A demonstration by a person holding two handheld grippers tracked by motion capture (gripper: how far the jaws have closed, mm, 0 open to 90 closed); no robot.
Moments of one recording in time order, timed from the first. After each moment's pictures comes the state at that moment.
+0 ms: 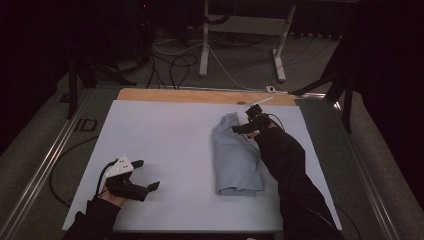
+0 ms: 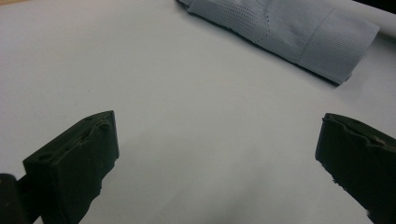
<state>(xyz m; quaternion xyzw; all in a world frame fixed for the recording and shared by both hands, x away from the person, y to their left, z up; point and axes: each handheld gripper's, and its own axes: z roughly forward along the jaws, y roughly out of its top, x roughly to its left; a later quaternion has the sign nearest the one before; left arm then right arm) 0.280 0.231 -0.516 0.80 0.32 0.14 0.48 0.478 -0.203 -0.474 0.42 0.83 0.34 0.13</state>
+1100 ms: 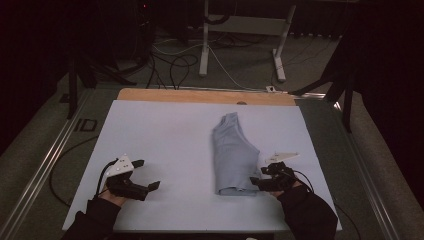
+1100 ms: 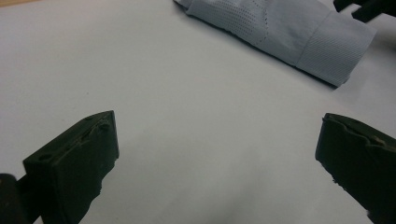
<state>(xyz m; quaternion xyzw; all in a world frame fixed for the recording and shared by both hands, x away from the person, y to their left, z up) 0.281 0.230 -0.515 0.80 0.32 0.14 0.48 0.295 -0.246 -0.496 0.41 0.84 0.34 0.12</state>
